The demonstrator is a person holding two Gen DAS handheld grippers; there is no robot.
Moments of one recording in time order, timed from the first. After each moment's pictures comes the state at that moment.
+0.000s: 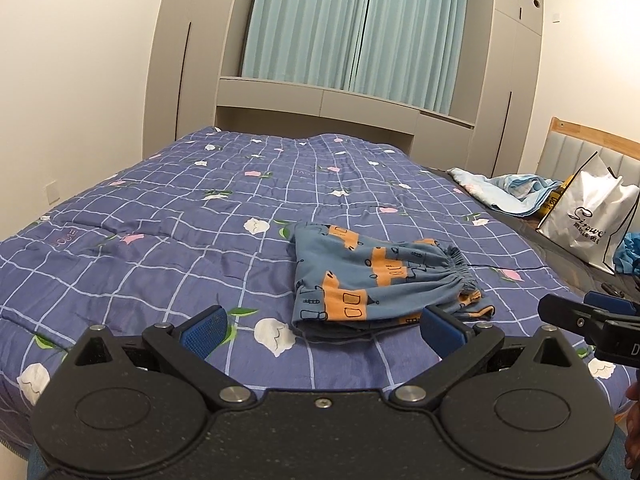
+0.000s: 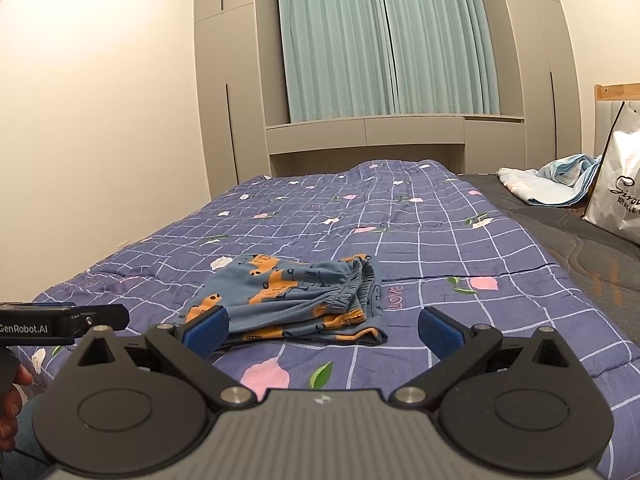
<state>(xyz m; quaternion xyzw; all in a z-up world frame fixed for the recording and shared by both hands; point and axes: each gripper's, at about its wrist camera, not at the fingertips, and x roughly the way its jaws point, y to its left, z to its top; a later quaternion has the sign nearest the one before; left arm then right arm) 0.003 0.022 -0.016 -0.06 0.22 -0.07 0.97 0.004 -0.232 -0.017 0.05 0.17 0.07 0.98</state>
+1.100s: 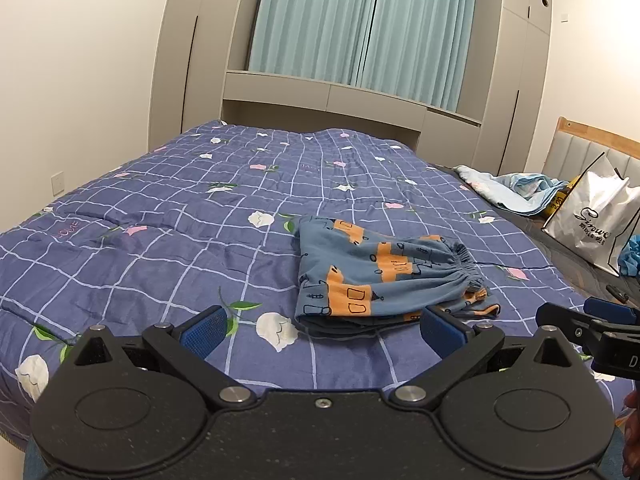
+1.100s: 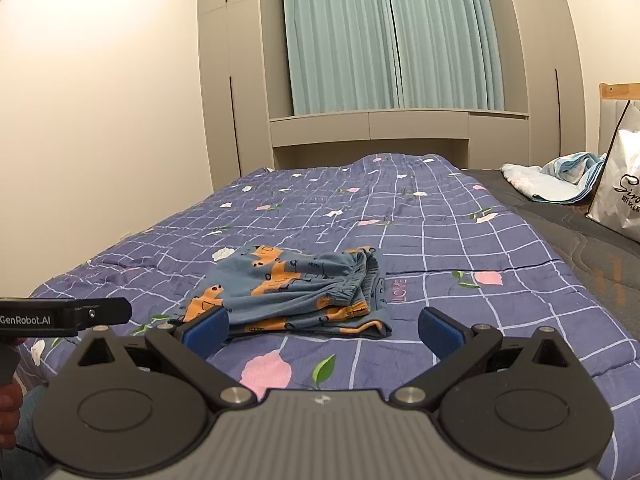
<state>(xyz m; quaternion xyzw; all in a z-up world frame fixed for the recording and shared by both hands) 0.008 0.021 -0.020 -0.07 0.23 -0.06 0.97 0.010 -0.229 -0.025 0.04 0.18 0.08 0.98</state>
